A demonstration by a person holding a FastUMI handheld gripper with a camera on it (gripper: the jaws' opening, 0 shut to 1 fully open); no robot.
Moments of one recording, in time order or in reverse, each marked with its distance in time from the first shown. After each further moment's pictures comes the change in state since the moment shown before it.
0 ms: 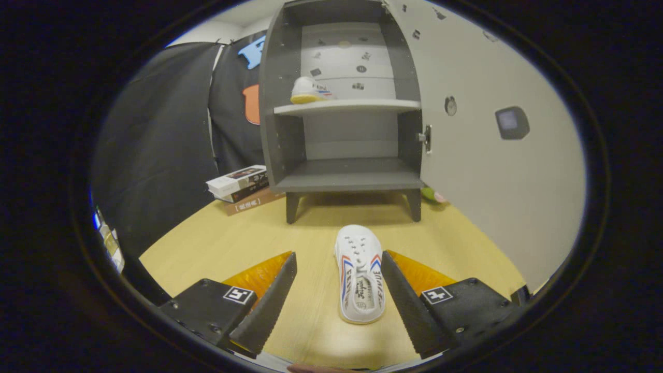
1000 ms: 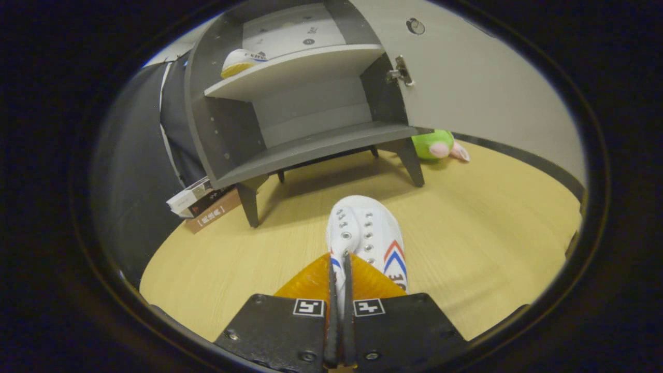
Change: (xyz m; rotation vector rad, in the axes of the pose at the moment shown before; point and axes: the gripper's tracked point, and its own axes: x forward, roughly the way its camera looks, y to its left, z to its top) arm 0.087 -0.029 -0.034 0.191 -0.025 -0.101
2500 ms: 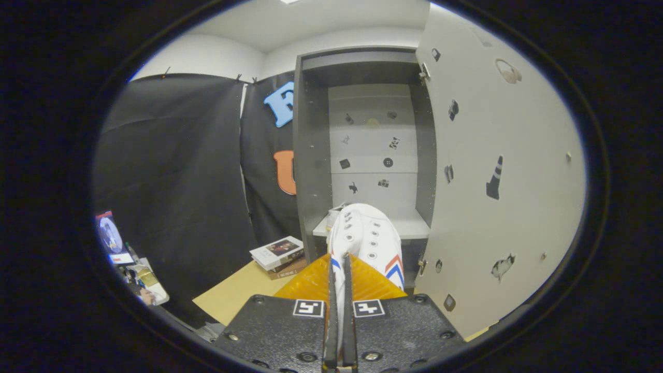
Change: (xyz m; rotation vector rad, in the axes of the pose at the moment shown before) arm -0.290 0.117 0.312 -0.274 -0.177 0.260
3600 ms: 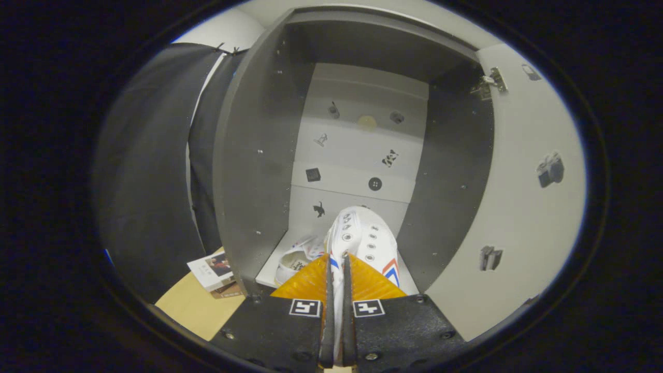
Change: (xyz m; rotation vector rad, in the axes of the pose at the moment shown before) arm 0.225 -0.048 0.090 -0.140 0.078 -0.245
